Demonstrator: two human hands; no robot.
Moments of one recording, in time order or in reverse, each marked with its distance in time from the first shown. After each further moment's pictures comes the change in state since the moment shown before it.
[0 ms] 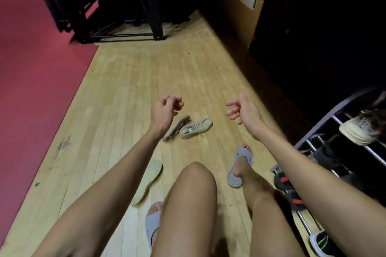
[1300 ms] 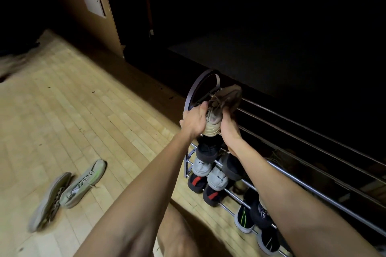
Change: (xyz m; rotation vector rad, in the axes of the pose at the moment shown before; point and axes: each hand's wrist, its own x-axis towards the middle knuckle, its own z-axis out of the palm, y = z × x) left_hand -0.057 0.007 0.502 0.568 -0.798 0.050; right_hand 0.012 0.176 -0.300 0.300 0.662 0.411
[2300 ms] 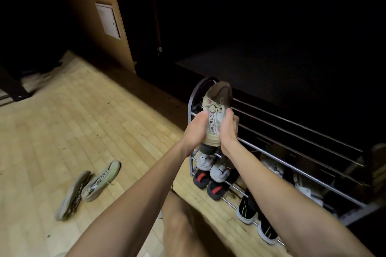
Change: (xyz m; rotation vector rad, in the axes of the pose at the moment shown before) left_hand -0.135 0.020 -0.027 -0.339 -0.156 0.156; right_hand -0.097 -0.017 -0.016 0.294 0.190 0.017
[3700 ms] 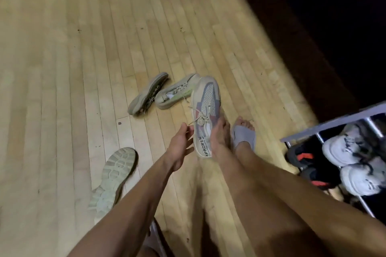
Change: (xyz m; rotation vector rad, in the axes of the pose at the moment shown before) left_hand -0.088 -0.425 -0.269 -0.720 0.522 -0.716; right_hand -0.079 0.353 0.328 -0.847 -0.423 0.242
